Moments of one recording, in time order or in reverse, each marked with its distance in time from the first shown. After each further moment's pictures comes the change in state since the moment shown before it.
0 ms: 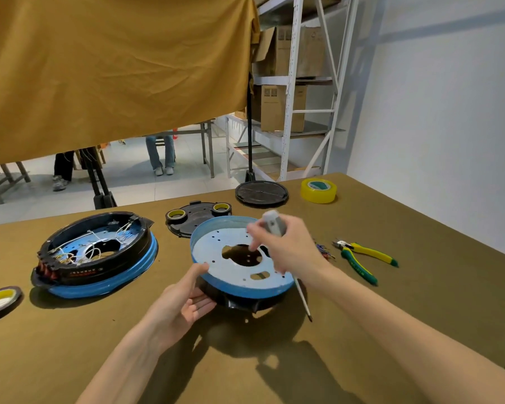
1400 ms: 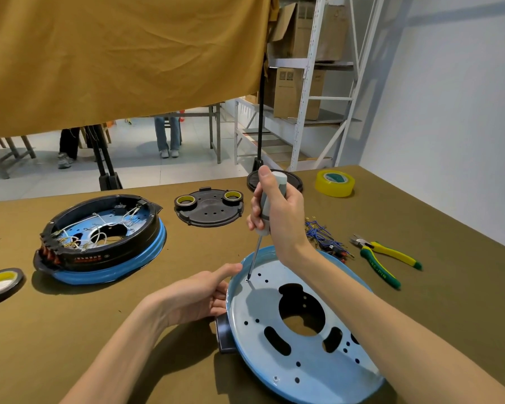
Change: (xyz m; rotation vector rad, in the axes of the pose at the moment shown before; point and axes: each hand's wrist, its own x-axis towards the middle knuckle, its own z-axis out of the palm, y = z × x) left_hand 0.033 0.012 0.002 0.471 -0.405 -0.125; right_hand 0.050 -0.010 0.055 0.507 0.149 -0.149
